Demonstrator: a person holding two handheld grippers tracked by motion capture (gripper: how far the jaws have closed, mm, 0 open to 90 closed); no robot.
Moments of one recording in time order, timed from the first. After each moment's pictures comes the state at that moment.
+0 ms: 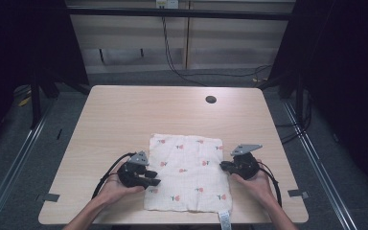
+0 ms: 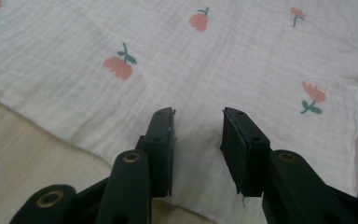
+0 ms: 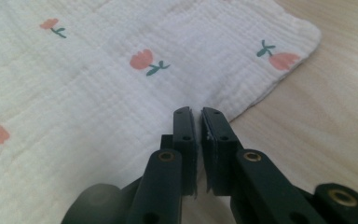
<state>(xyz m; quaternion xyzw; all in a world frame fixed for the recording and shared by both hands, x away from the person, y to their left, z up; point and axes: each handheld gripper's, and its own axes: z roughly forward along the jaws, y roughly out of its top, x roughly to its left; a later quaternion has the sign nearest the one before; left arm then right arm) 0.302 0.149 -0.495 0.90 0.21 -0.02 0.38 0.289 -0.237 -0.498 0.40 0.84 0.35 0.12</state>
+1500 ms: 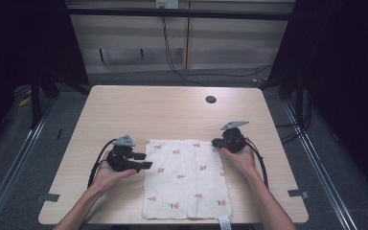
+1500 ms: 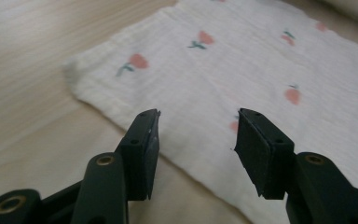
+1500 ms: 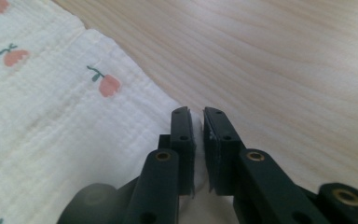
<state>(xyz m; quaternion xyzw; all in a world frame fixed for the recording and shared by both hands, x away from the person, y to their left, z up) 0.354 0.184 -0.484 0.86 0.31 0.01 0.42 0.380 -0.224 -0.504 0.44 0.82 0.36 0.13</state>
